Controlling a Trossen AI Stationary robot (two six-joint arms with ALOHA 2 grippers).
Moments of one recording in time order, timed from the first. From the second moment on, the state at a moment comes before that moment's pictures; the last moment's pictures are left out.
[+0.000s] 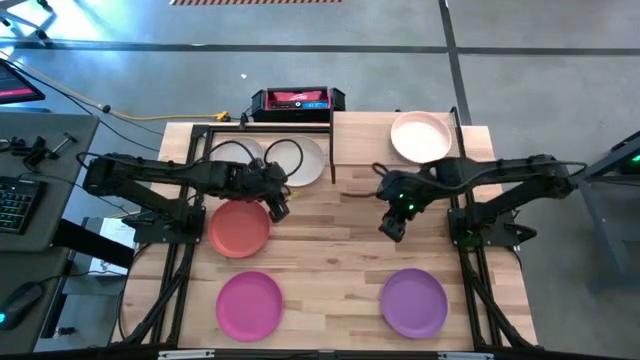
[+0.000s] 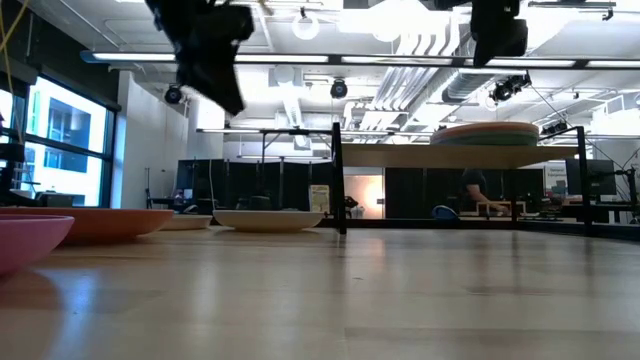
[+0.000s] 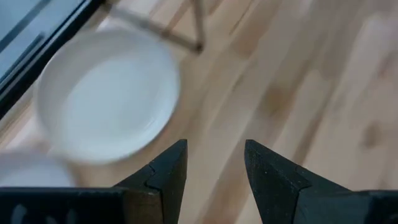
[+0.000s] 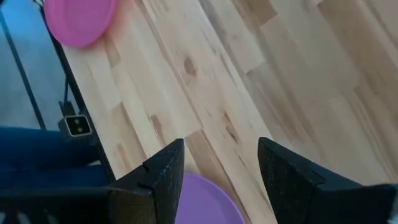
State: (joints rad) left arm 0.02 1.31 1.04 -0.71 -0.35 -0.39; right arm 0.08 1.30 1.26 -1.03 -0.17 0.65
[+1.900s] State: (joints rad) left arm 0.47 1.58 0.75 -0.73 -0.28 -0.28; right arm 0.14 1.47 1.26 -0.96 -0.15 0.72
